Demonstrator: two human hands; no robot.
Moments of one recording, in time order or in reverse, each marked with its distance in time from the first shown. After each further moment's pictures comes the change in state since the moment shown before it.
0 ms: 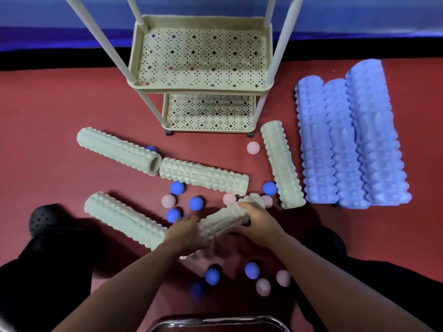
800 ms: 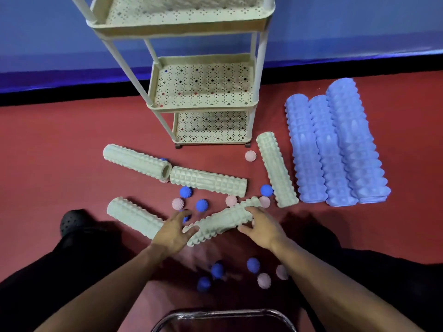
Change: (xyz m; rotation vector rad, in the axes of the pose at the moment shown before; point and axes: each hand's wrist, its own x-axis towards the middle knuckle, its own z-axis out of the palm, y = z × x) left_hand -0.087 -0.011 -0.048 -0.388 0.137 0.011; right_hand -0.051 0.004 -0.001 -0.109 0.080 0.074
